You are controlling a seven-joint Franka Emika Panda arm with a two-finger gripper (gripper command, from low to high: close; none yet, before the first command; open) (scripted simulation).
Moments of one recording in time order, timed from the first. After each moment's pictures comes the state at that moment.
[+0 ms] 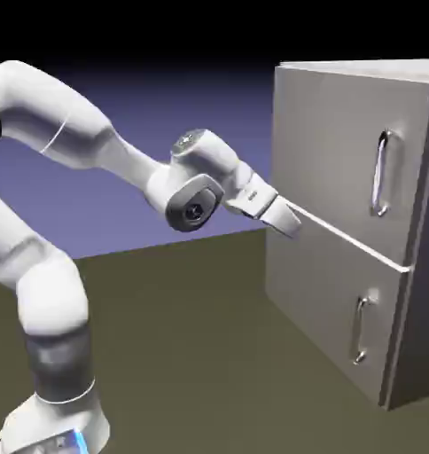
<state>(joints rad) 0.03 -0.58 -0.02 -2.80 -0.05 3.03 0.78</state>
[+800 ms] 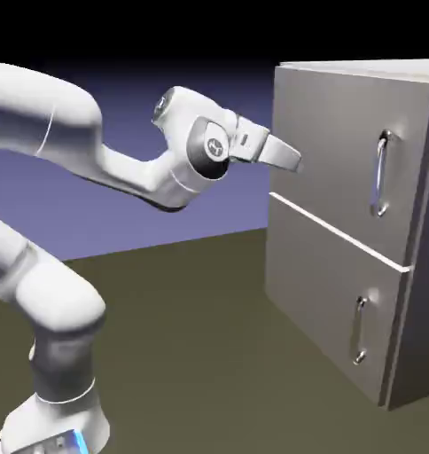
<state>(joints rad) 0.40 -0.71 -0.44 -2.60 -1.10 2.99 1.54</state>
